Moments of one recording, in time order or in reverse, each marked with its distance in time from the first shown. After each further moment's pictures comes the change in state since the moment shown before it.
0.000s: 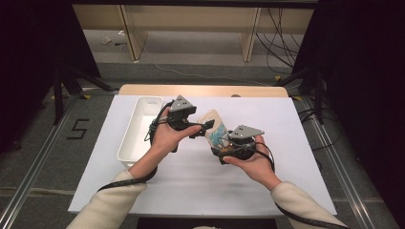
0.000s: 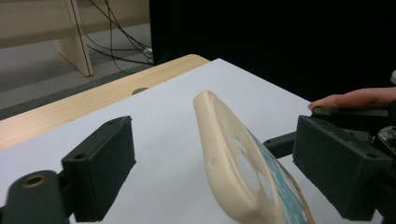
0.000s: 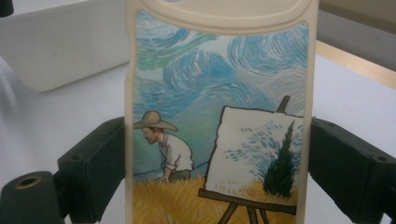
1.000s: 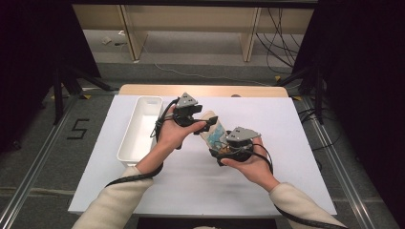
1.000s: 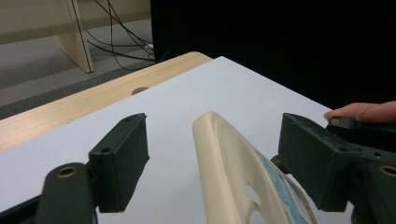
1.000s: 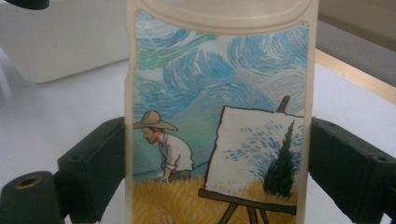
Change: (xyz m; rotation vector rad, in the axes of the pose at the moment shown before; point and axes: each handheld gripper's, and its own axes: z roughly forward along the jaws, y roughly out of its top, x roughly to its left) left arm 0.000 0.005 0.017 0.018 0.002 0.001; right arm 0.008 0.001 0.002 -0.007 -0.018 -0.058
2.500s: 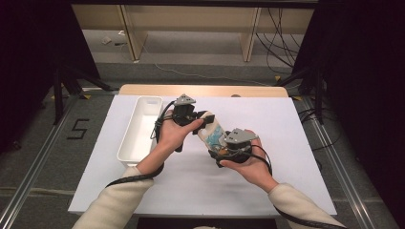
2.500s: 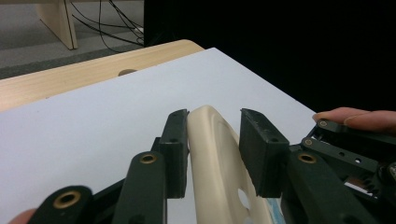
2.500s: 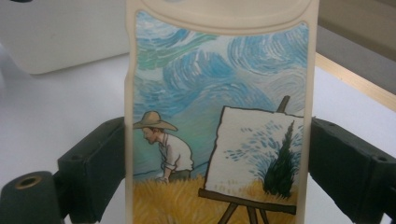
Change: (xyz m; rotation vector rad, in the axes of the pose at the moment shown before) left arm 0.005 -0.003 0.001 0.036 -0.050 -0.125; right arm 0.004 -0.002 0.003 0.003 -0.011 -0.041
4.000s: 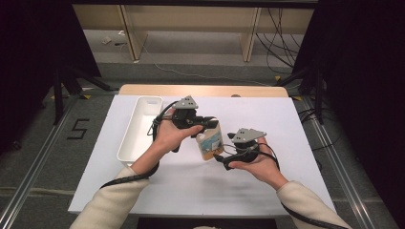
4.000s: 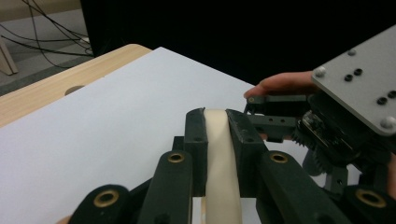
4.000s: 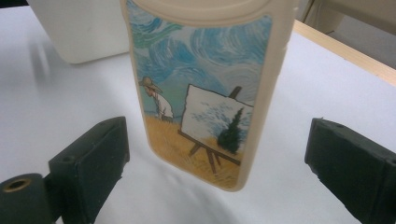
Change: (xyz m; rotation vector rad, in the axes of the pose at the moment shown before) left arm -0.011 0.005 -0.013 0.037 -0.209 0.188; right arm -0.018 -0.009 -0.010 0.003 0.142 -0.001
